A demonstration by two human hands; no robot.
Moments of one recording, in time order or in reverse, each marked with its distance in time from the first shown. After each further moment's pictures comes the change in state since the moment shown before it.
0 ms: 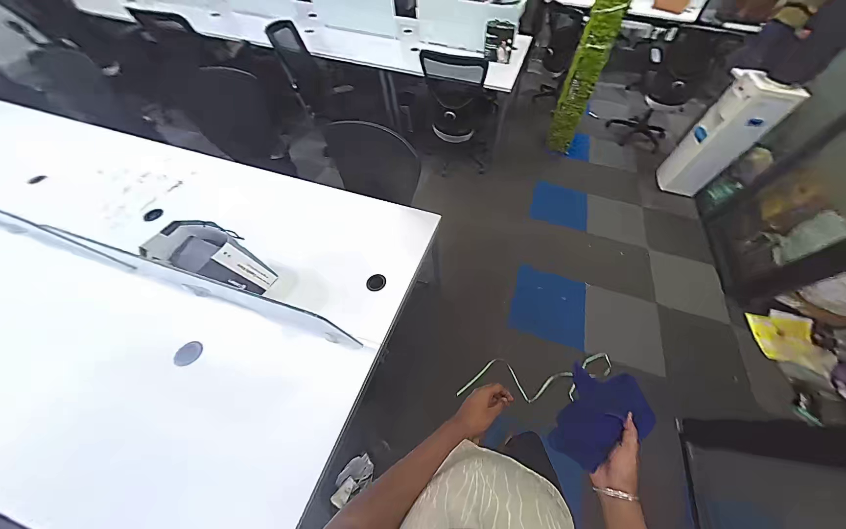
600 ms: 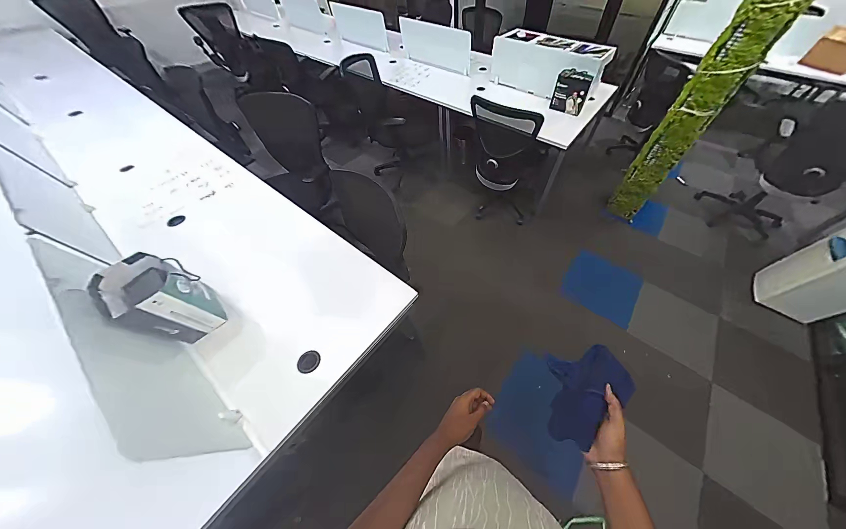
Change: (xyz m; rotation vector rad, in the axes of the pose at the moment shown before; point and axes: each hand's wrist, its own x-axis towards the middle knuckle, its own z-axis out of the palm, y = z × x) left_hand 0.410 0.106 -0.130 -0.216 0.472 -0.102; right_hand 0.507 -0.129 0.253 -0.033 -0.485 0.180
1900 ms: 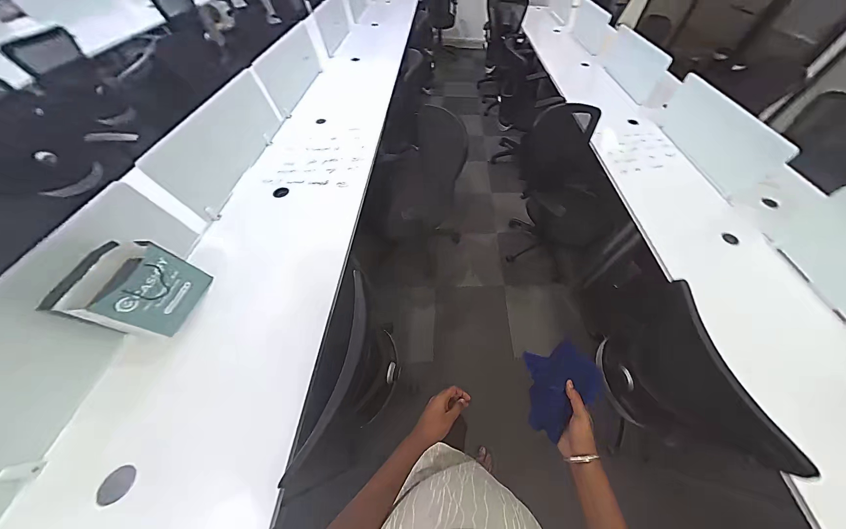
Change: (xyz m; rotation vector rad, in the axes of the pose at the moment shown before) left_hand 0.670 0.161 -0.503 -0.291 0.918 -0.188; right_hand 0.845 0.103 0.688 -0.462 -0.700 0.476
